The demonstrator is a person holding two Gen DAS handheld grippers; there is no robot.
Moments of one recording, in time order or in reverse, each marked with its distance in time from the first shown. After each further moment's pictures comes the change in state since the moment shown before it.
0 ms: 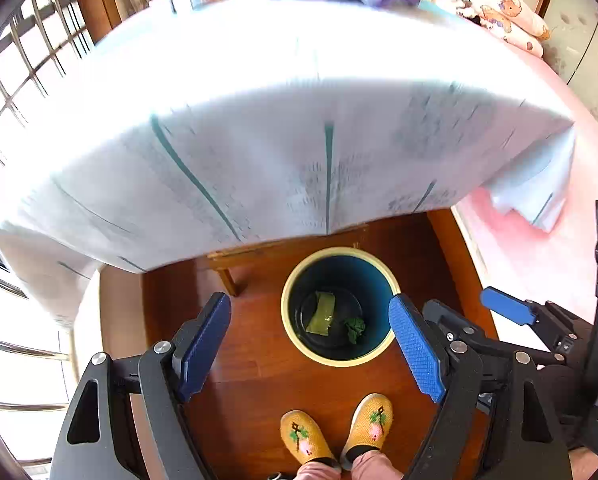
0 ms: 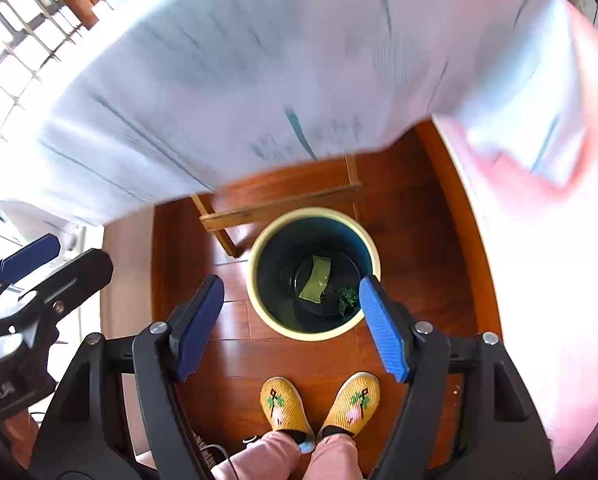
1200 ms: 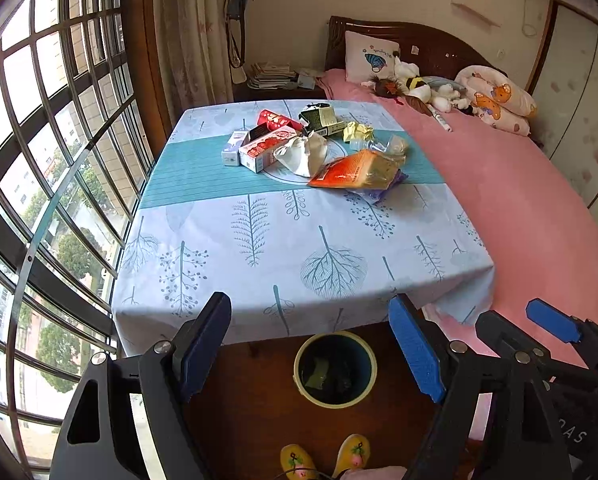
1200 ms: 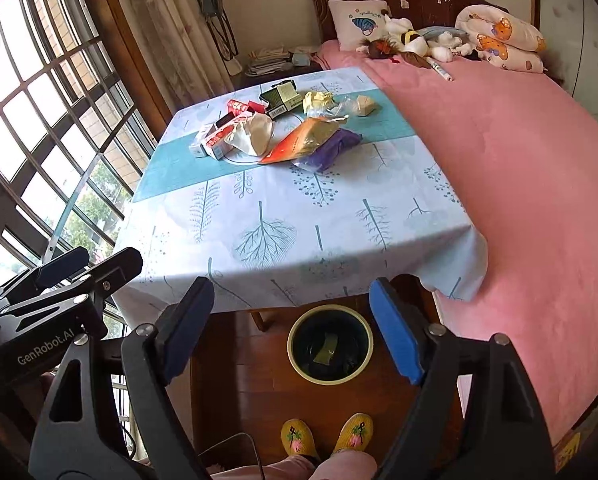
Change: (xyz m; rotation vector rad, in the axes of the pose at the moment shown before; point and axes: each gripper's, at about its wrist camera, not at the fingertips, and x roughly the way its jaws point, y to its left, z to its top) left arm -0.261 0.055 0.091 -0.089 -0.248 -0.036; right arm -0.286 0.109 0.081 -0.043 -0.287 -0.021
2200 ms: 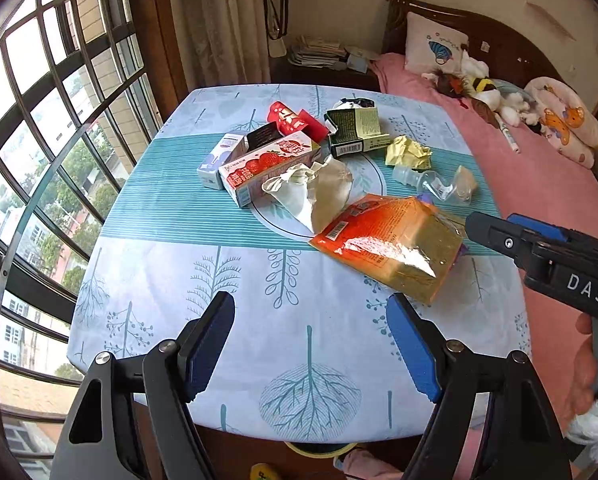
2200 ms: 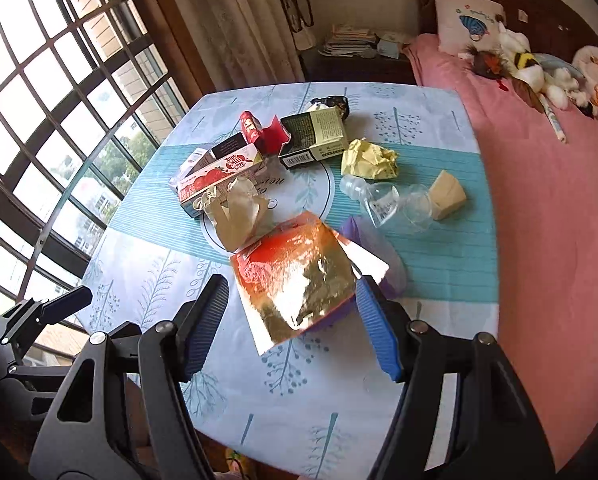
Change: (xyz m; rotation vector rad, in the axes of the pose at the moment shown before) left arm 0.208 -0.045 0.156 -0.176 0.107 0.197; right arm 0.270 -0.059 0.259 -0.323 0.149 0.254
